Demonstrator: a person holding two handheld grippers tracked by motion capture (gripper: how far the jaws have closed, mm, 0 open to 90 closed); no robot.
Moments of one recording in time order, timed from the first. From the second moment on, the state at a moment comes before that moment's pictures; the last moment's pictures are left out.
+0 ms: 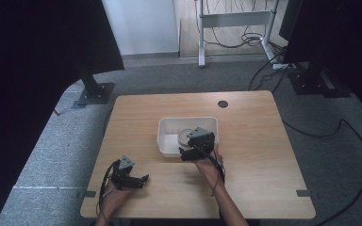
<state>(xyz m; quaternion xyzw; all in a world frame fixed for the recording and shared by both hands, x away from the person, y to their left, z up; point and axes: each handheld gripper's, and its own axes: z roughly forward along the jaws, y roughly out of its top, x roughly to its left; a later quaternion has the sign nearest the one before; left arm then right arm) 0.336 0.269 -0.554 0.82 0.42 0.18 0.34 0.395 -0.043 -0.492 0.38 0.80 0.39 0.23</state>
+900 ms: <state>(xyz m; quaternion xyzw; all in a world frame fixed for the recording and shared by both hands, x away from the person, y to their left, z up) 0.336 0.269 -0.554 0.83 0.42 0.18 0.34 0.371 -0.063 -0.494 0.34 0.82 0.40 0.22</state>
